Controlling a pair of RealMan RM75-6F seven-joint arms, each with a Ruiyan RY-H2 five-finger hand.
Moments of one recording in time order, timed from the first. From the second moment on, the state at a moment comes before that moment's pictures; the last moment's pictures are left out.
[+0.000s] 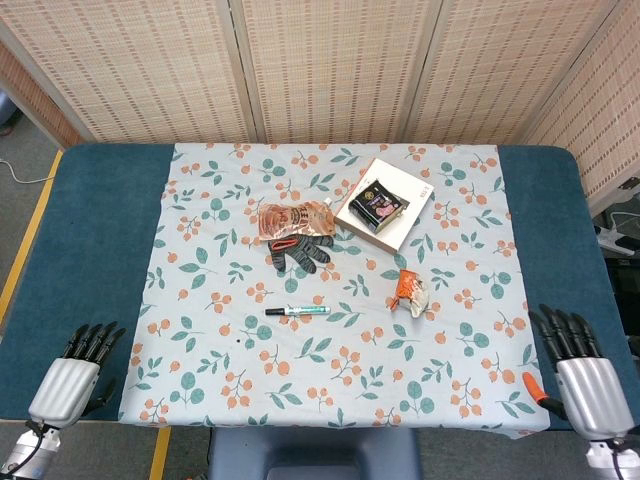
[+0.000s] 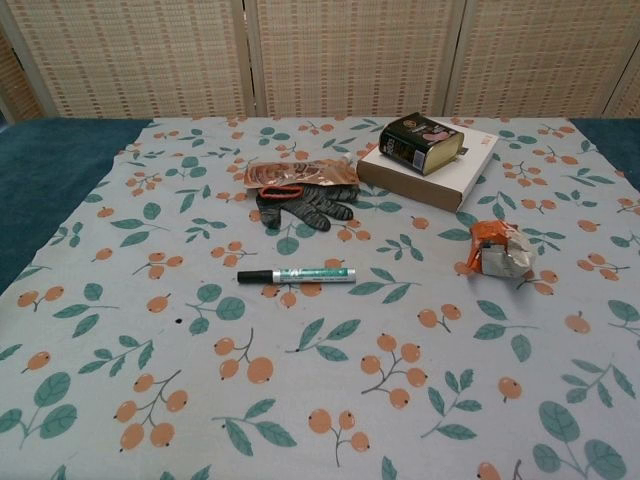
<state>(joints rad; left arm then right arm) -0.13 -1.21 0.07 -1.52 1.62 1.38 0.15 -0.03 -1.06 0.00 -1.85 -1.67 1.52 -0.21</state>
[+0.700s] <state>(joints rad) -0.14 -1.22 0.05 -1.49 1.62 1.42 0.11 0.48 -1.87 0.25 -1.63 -1.25 1.06 -0.95</state>
